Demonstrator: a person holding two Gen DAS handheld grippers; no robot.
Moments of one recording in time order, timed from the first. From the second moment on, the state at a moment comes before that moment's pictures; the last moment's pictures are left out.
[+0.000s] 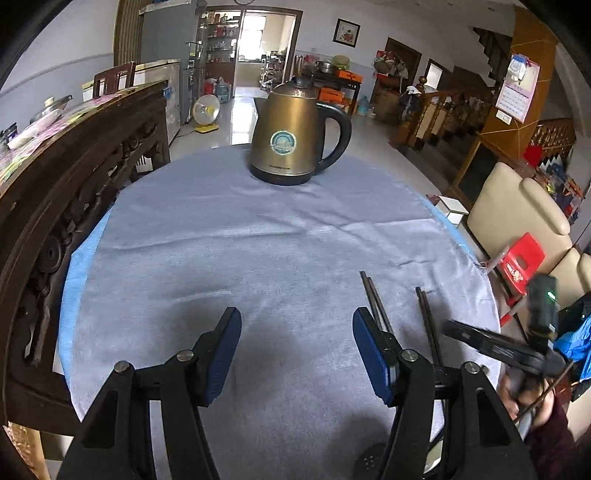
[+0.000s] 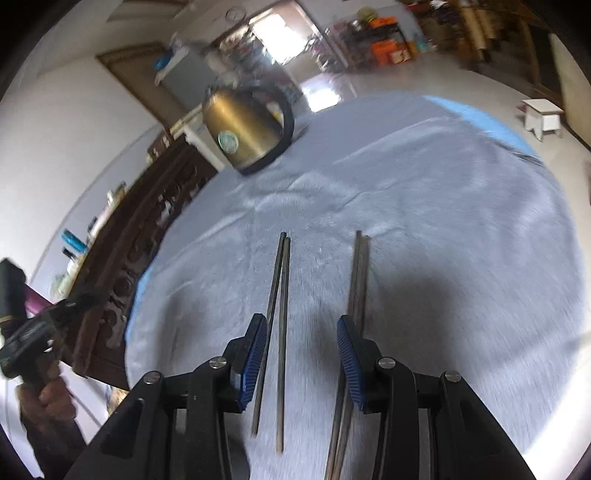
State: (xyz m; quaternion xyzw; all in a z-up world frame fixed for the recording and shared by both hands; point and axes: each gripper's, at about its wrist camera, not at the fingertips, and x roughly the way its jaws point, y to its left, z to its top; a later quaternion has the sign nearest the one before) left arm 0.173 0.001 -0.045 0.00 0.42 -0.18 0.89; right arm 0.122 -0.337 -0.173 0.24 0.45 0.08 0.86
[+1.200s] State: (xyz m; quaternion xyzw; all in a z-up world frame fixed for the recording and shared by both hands) left arm 0.280 -0.158 -0.173 0.10 0.54 -0.22 0.81; right arm 0.215 -0.374 -0.193 0.24 0.48 0.06 0.84
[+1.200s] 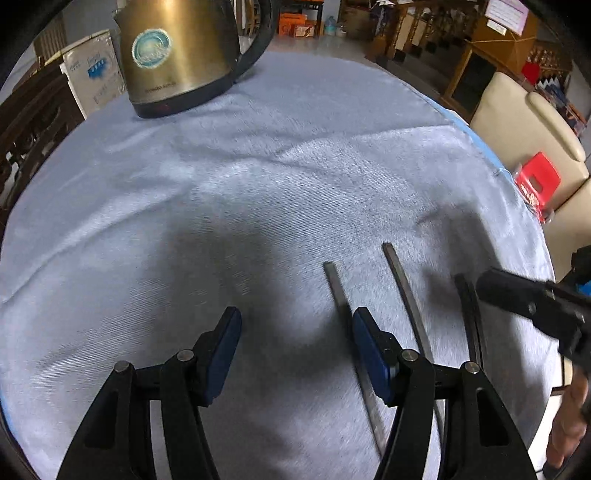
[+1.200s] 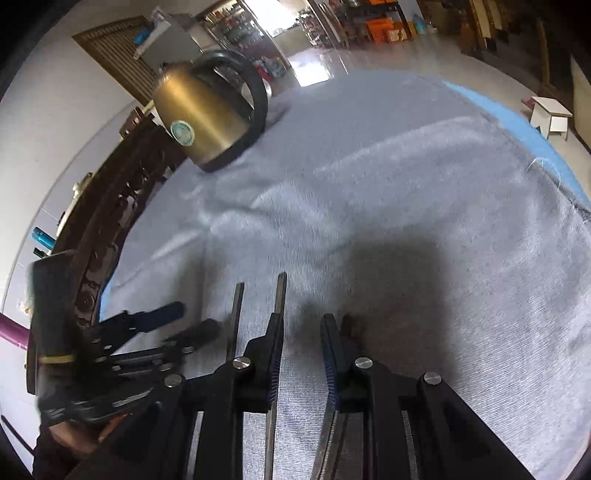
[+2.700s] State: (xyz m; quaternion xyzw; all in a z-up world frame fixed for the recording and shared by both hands) left arm 0.307 -0.085 -0.135 0.09 0.56 -0.17 0.81; right arm 0.268 -0.304 -0.189 0.09 0.58 0.03 0.81
